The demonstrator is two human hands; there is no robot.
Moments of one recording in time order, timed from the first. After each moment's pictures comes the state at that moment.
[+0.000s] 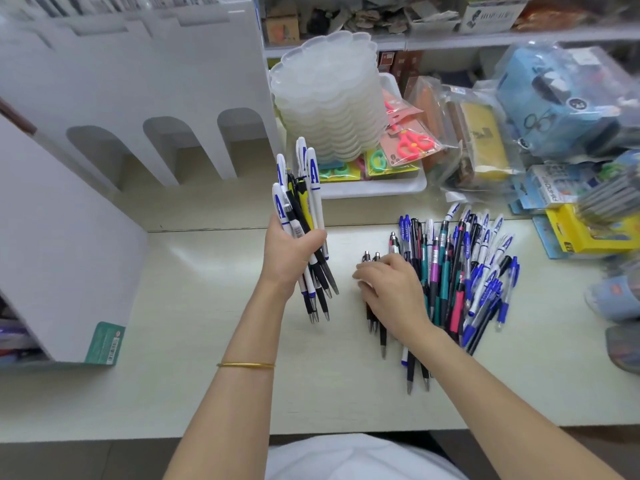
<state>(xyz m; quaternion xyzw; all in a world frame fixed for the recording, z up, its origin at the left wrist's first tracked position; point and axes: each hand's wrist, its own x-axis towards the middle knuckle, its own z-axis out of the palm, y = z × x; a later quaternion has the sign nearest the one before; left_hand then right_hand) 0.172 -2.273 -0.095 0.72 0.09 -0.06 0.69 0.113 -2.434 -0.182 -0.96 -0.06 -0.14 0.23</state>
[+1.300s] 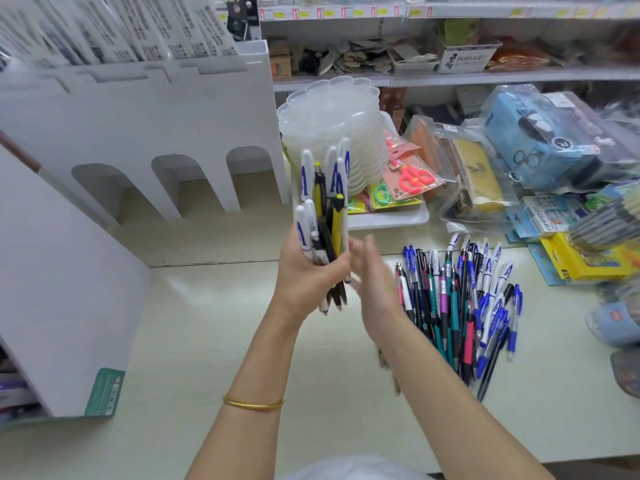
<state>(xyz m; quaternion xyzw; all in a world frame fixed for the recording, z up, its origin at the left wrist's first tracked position) 0.181 -2.263 -0.078 0.69 -0.08 -0.04 0.72 0.155 -2.365 -0.089 -0.58 0.23 0.02 0.78</state>
